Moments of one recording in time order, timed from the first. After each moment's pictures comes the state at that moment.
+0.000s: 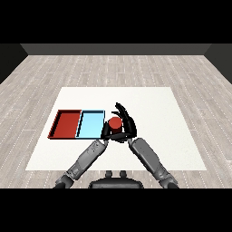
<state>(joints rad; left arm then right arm) -0.45 0.00 -0.55 -1.26 0.16 0.55 -0.21 -0.44 -0.02 0.47 -1.47 -0.23 -0.38 -0.31</state>
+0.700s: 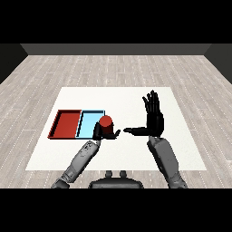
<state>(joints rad) -0.36 0.05 -0.46 -1.30 0.15 0.51 -0.22 -0.36 -0.15 0.25 -1.81 -0.22 -0.37 -0.18</state>
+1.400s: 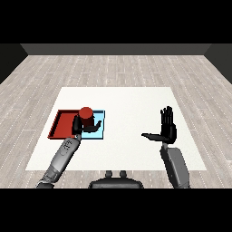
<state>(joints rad) -0.34 0.30 -0.30 -1.48 0.06 0.48 -0.05 -0.11 -0.23 0.06 -1.67 -0.30 -0.20 -0.34</state>
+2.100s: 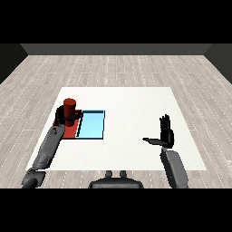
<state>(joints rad) -0.52 0.45 -0.10 -0.97 -0.02 0.41 -0.03 -0.05 -0.21 0.03 -1.49 -0.28 -0.13 -0.43</state>
